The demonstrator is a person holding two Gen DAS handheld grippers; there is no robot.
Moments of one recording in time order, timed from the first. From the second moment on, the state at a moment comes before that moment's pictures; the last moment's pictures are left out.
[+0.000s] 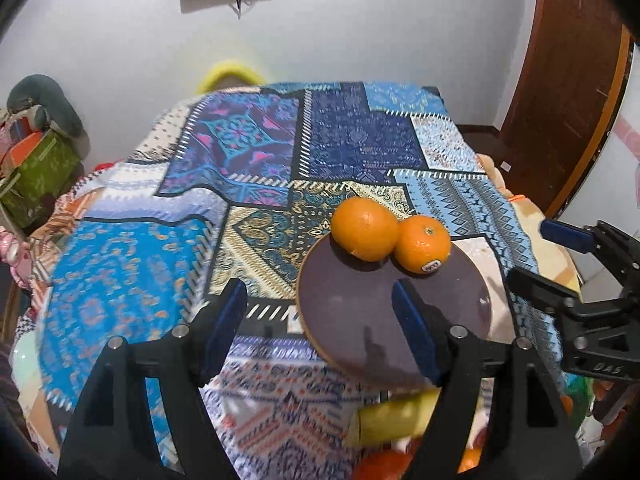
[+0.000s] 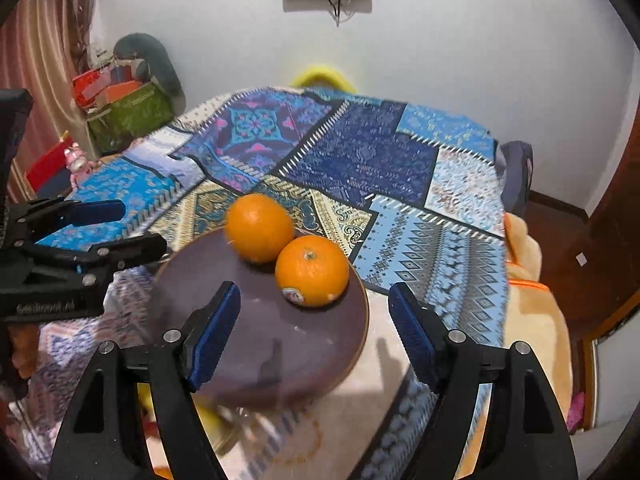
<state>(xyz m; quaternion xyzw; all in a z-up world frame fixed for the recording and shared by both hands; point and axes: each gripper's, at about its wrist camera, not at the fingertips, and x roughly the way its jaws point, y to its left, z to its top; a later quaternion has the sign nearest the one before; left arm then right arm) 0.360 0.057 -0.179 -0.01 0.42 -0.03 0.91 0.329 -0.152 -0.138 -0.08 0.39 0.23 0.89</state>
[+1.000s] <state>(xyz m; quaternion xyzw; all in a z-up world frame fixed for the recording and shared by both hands) 0.182 0.012 -0.195 0.00 0.45 -0.05 0.89 0.142 -0.211 -0.154 -0.11 0.41 0.15 0.89</state>
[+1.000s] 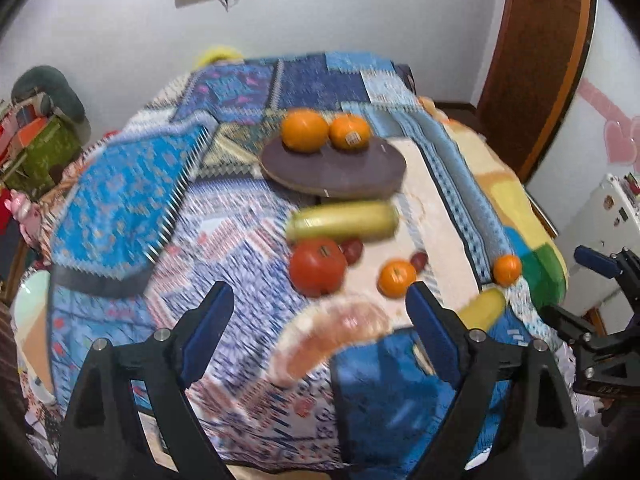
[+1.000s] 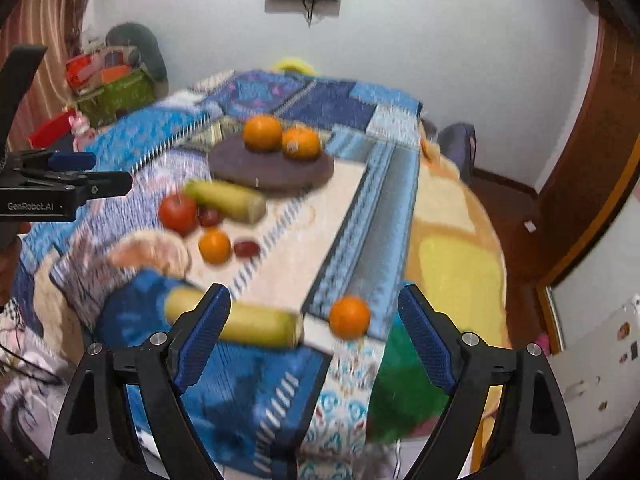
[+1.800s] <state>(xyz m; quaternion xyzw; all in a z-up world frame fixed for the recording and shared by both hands) 0.190 -0.029 -0.255 0.07 0.49 -0.08 0.86 0.165 -0.201 -0.214 -0.14 0.47 0.13 0.86</state>
